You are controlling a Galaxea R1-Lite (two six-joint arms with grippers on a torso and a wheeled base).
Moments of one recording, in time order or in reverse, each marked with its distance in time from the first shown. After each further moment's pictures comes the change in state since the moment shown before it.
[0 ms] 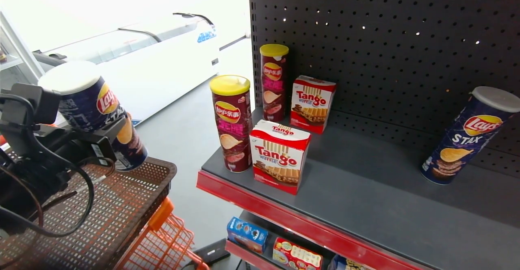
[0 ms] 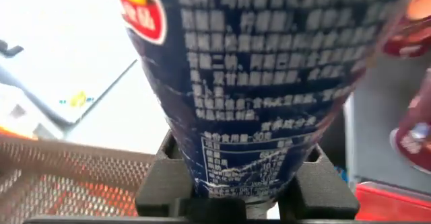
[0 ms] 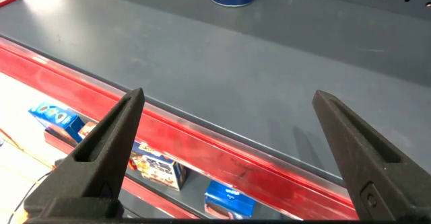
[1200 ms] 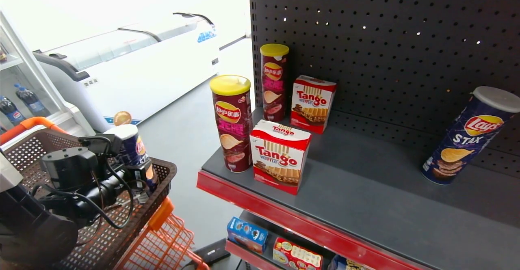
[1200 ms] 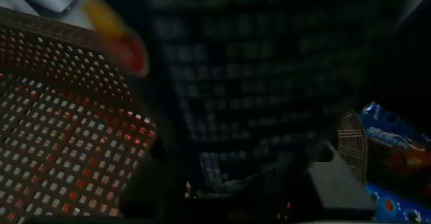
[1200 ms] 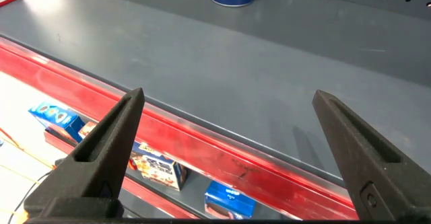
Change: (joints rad) left arm 0.115 0.528 -0.058 -0.119 0.042 -0.100; right arm 0.000 0.000 0.000 0.000 0.000 0.000
